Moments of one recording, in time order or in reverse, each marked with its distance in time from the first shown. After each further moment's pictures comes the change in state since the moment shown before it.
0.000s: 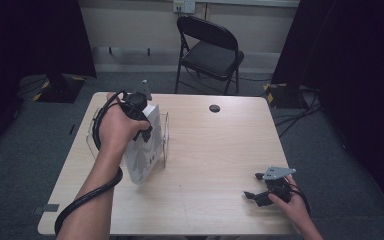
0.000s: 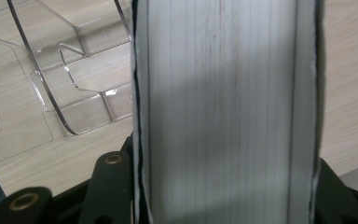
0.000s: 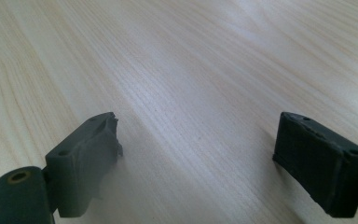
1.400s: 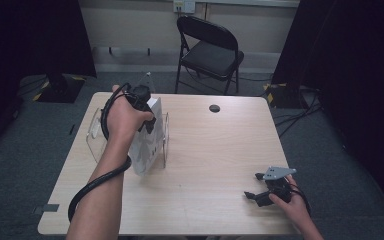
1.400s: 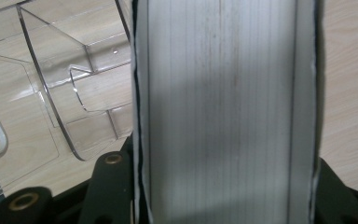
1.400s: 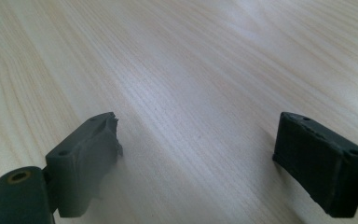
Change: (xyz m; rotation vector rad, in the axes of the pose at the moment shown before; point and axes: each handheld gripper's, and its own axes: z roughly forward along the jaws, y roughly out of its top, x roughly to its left) left arm 0.000 0.025 0.006 -0.011 0.009 -0.118; right arm -0.001 0.000 -0.001 0.001 0.007 -0.004
